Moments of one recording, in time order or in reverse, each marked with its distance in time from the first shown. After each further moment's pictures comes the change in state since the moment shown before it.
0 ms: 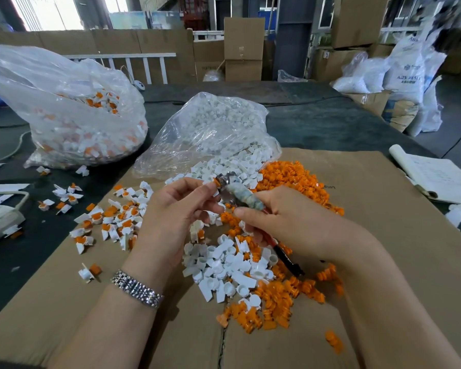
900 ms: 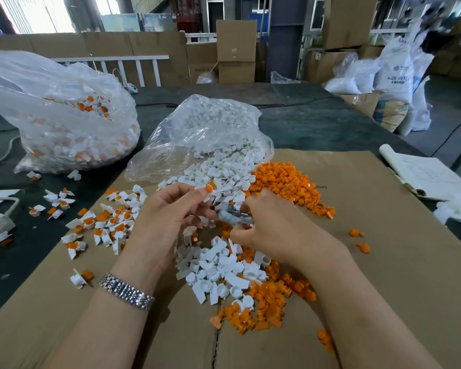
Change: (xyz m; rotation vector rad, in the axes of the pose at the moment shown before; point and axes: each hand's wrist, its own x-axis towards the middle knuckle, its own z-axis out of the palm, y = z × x) left_hand 0.003 0.002 -0.001 0.015 0.013 -0.097; right_hand 0.021 0.016 0.024 -0.495 0.139 0.114
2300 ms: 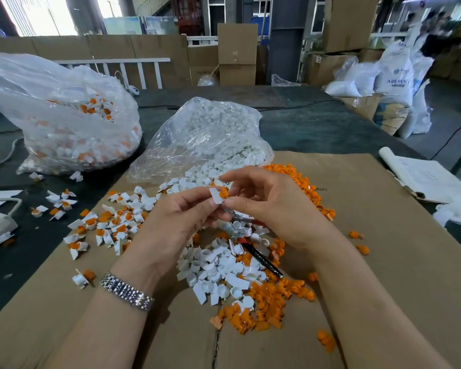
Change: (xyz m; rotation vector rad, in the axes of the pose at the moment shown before) left_hand 0.000 -0.004 -0.003 0.017 -0.300 0.064; right_hand 0.004 0.013 -0.011 0.923 0.161 -0.254
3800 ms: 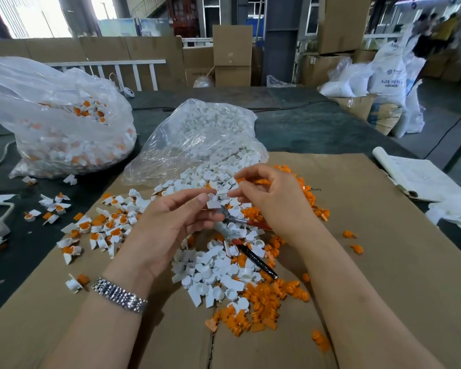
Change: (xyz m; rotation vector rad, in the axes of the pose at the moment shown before) left_hand 0.003 0.004 0.001 -0.151 0.128 -0.130; right_hand 0.008 0.009 0.001 -0.009 0.255 0.141
